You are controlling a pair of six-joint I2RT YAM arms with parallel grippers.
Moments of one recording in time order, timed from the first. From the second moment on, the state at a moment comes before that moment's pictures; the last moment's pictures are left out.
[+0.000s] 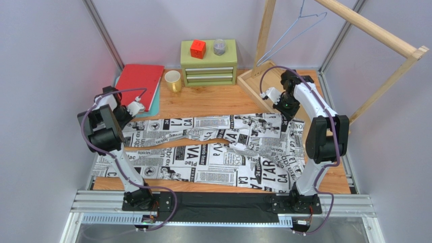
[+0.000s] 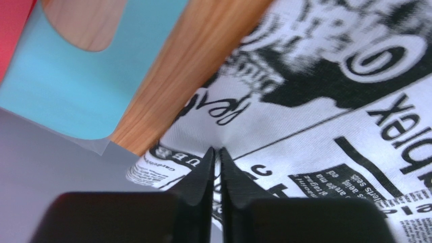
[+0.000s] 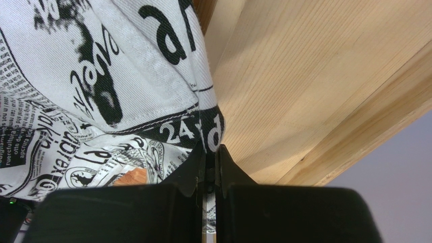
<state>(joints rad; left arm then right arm) 0.41 2.01 1.41 -0.81 0.02 1.23 0.08 1.84 1.56 -1.13 0.03 -0.89</state>
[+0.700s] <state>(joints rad) 0.38 1.80 1.26 -0.93 0.13 1.27 0.05 1.84 1.56 -1.13 0.06 -0.96</state>
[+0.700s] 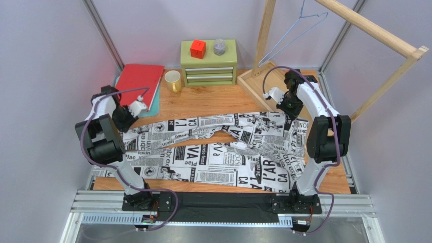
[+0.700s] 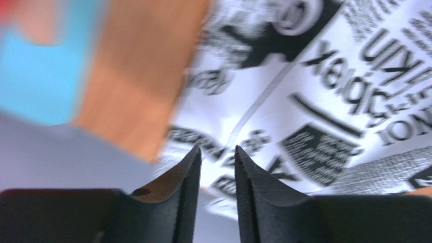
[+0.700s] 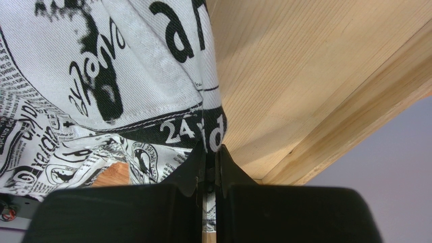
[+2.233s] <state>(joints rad) 0.37 1.98 1.54 -0.79 -0.02 1.18 0.05 1.81 1.64 -1.13 -0.02 -0.95</state>
